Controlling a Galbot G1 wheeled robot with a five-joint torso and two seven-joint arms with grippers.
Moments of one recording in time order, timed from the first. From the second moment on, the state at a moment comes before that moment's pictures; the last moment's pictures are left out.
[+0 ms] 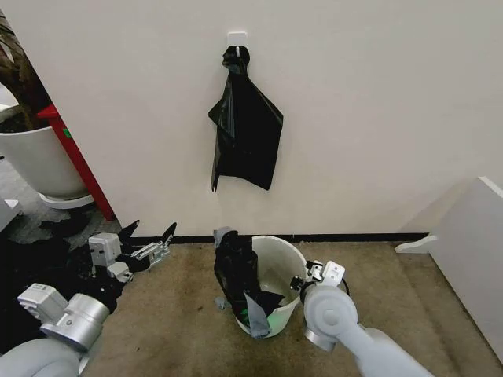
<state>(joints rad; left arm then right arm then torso) 1.80 -0.93 -0.83 -2.45 -0.88 0.14 -0.08 -1.01 1.06 -0.15 2.05 1.42 -0.26 1.26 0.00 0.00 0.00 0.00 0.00</state>
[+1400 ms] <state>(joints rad) 1.57 -0.75 -0.52 -2.36 -1.07 0.60 -0.46 -1.21 0.90 0.11 2.28 1.09 -0.29 0.87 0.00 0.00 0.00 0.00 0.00</state>
